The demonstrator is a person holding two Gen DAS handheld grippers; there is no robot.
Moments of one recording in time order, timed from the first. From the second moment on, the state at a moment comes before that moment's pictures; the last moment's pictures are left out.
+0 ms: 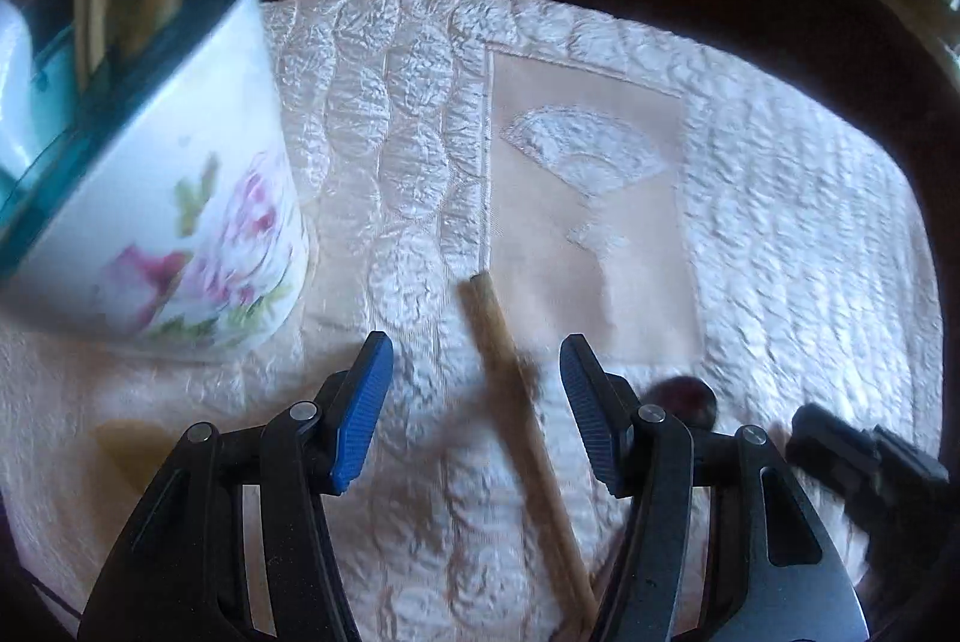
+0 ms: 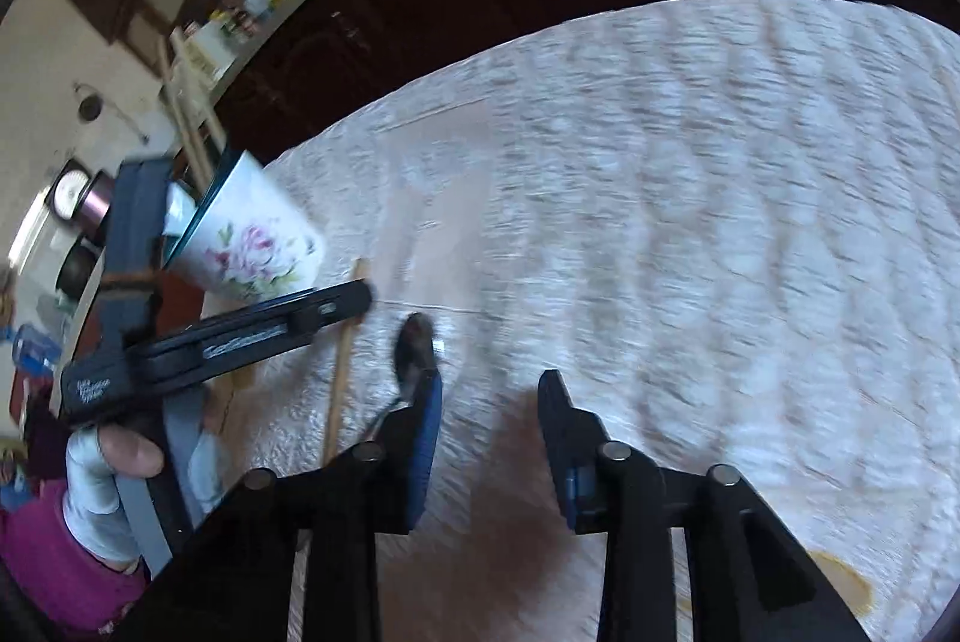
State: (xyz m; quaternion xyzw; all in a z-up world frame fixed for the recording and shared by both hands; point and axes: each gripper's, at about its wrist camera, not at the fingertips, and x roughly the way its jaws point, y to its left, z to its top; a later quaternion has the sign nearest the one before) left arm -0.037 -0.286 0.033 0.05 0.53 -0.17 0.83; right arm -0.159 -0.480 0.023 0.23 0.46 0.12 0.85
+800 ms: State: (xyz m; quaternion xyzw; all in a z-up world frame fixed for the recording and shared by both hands) left arm -0.086 -0.194 0.092 -0.05 0.50 -0.26 0.82; right arm -0.155 -0.435 0.068 0.15 0.43 0.13 0.88
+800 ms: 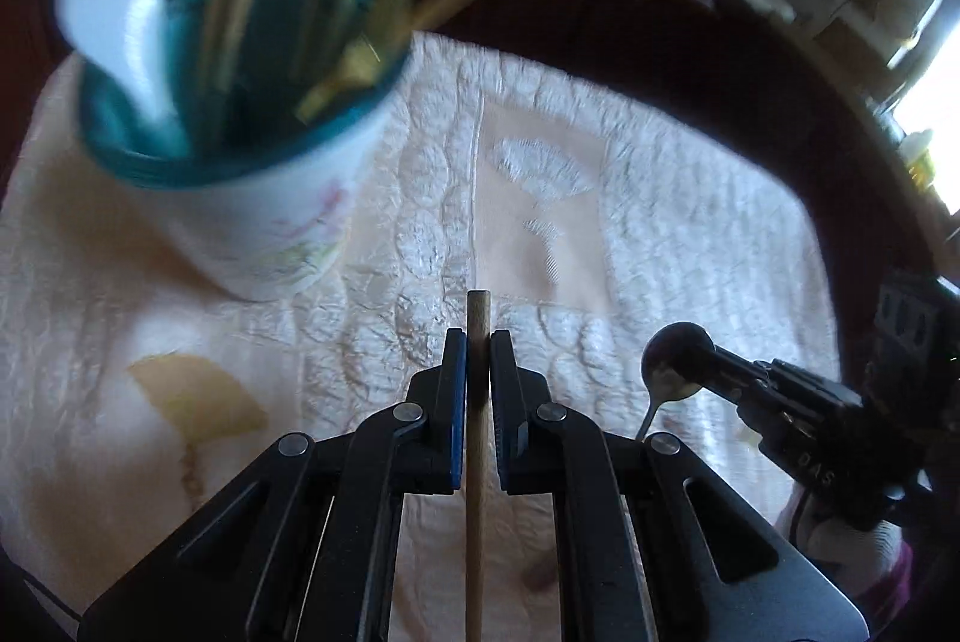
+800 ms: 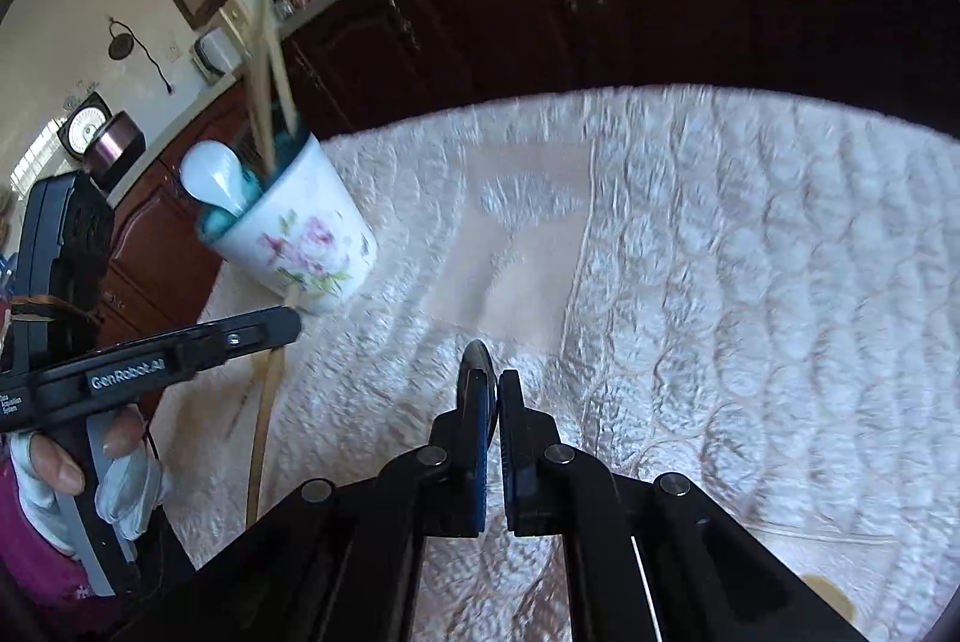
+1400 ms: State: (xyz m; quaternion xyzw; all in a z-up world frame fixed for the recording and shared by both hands) left arm -0.117 -0.110 0.239 -0.08 0.38 -0.28 0.87; right arm -0.155 -0.376 0.163 0.09 0.36 0.15 0.92
